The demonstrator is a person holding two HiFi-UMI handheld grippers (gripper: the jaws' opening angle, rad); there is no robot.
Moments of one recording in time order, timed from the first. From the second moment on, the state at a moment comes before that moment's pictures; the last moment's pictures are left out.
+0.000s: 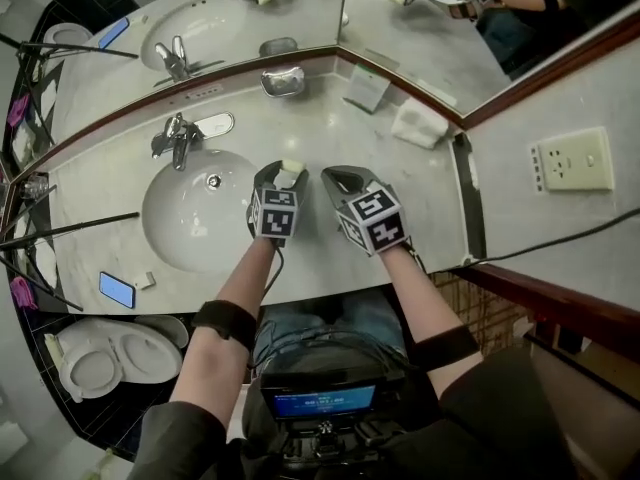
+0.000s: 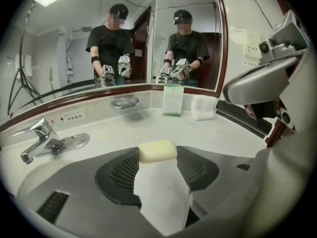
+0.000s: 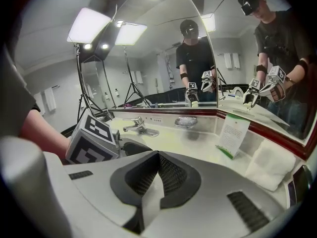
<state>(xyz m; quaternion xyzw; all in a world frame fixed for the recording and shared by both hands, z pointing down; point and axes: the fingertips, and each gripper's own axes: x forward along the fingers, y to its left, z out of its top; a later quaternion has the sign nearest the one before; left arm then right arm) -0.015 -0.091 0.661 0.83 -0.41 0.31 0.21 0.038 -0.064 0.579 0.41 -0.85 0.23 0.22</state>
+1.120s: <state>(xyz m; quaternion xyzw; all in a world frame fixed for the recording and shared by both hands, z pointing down) -0.008 -0.099 0.717 0.80 -0.41 0.36 0.23 0.066 -0.064 0.600 0.41 -0.84 0.25 0.23</state>
